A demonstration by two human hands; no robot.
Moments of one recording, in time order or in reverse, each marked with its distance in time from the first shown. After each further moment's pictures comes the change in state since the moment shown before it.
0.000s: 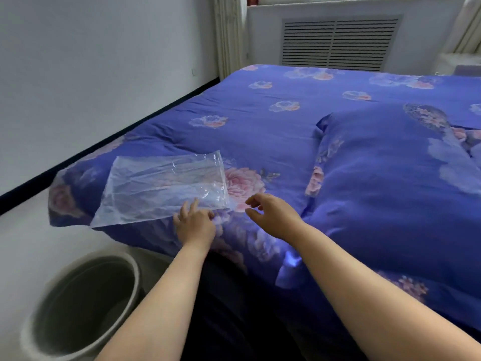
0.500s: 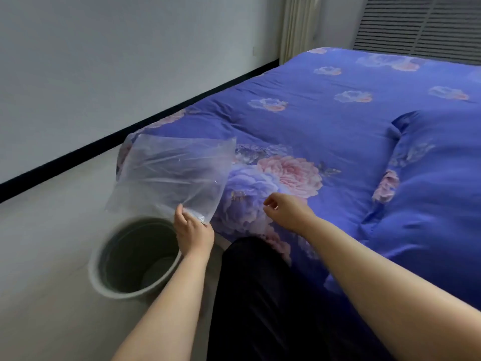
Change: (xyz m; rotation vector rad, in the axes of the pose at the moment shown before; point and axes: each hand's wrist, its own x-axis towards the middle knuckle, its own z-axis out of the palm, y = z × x) left_hand -0.036 -0.117 0.020 -0.327 0.269 -0.438; right_hand 0.043 -0.044 0.060 -0.056 -0.244 0.002
